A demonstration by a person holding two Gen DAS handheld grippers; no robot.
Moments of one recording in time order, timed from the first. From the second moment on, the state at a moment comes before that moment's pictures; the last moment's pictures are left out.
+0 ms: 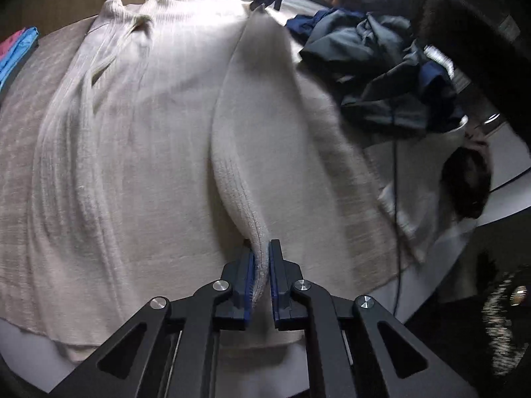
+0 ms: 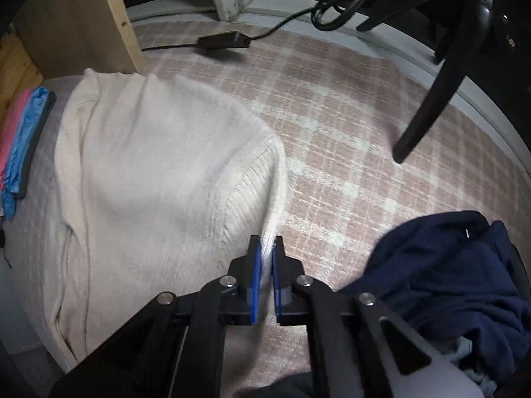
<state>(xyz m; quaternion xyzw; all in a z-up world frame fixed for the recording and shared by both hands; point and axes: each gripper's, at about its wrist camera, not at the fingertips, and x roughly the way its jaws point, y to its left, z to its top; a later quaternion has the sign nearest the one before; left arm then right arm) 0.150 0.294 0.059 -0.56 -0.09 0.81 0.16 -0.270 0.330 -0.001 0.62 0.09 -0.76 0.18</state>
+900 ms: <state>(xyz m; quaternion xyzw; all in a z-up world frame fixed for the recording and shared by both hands) 0.164 0.285 0.056 -0.57 -0.03 0.81 0.12 -0.142 0.359 -0.011 0.56 0.17 -0.76 0.29</state>
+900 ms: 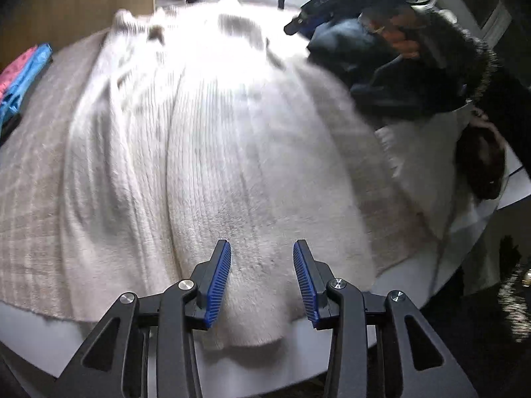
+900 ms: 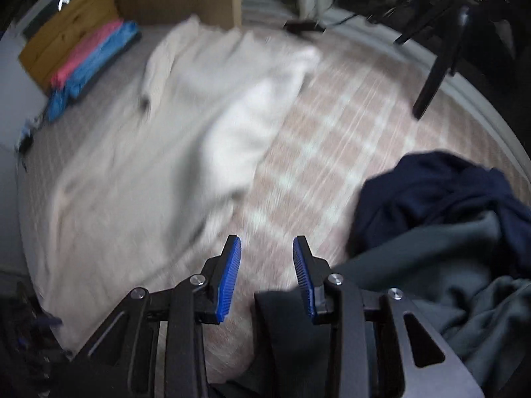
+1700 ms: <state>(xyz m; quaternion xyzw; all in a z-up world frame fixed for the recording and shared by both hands) 0.156 0.278 0.072 -0.58 -0.07 0.80 0.12 -0.195 0.340 -0.014 0.55 0.16 -0.75 0.34</state>
